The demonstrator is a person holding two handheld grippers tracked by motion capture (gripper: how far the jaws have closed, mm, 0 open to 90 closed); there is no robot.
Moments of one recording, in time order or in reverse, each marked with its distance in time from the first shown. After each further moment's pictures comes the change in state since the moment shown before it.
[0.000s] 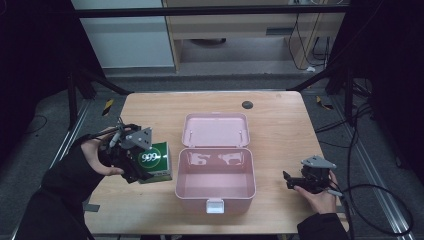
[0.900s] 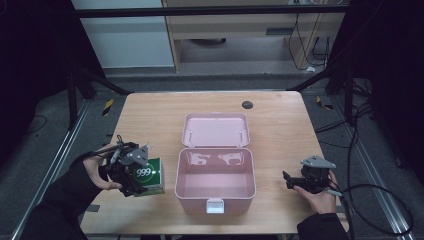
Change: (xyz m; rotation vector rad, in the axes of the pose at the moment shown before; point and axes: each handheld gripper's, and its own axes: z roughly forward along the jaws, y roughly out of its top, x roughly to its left) left arm -0.009 -0.043 0.041 0.072 -0.025 -0.051; right arm 0.001 0.001 0.000 0.004 -0.002 0.005
